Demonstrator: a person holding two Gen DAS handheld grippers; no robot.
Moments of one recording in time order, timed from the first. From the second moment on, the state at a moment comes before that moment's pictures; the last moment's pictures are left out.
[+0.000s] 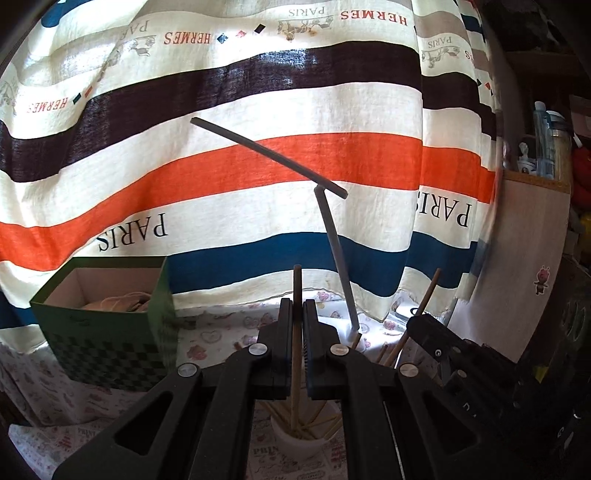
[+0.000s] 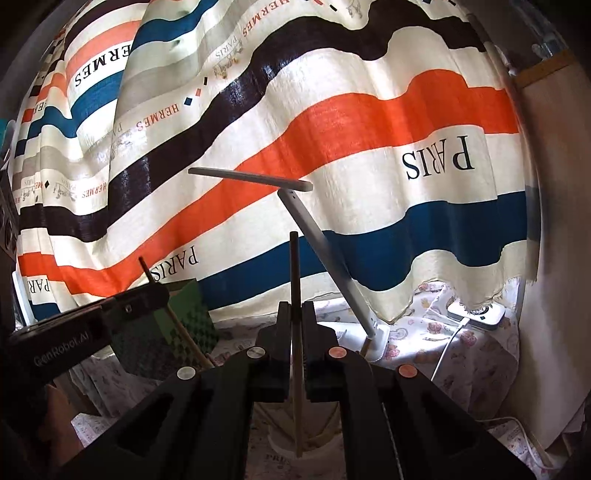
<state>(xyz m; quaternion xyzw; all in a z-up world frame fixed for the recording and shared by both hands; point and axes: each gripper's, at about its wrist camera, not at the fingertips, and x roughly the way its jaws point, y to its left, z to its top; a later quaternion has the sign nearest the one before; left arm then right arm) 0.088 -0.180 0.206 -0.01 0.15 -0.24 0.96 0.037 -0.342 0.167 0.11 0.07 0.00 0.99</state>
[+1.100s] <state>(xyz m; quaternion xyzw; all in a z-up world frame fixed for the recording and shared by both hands) 0.160 -0.185 0.117 -0.01 0.23 -0.22 0.95 0.109 -0.360 0.121 0.14 0.22 0.01 0.97</state>
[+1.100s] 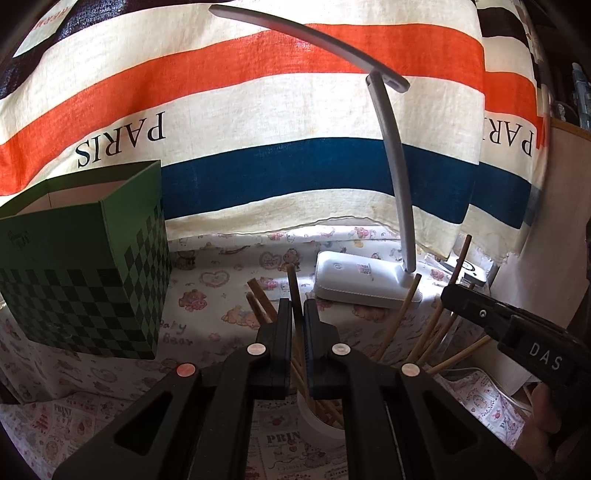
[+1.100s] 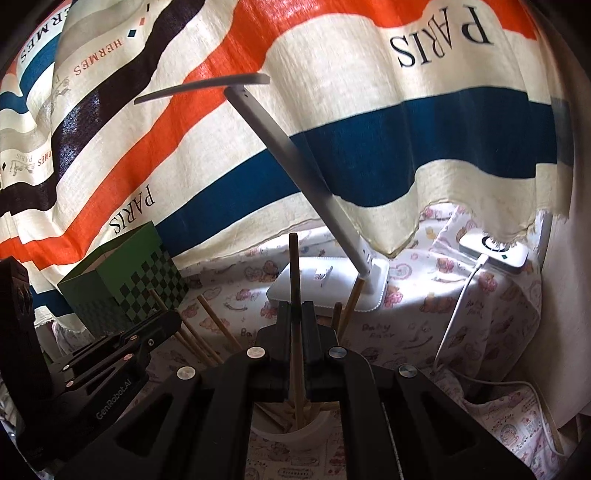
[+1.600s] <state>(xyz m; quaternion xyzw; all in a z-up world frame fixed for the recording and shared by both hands) 0.145 -0.177 0.118 0.01 0.21 -0.21 0.95 0.119 -0.362 0.113 0.14 0.25 0.01 0.96</state>
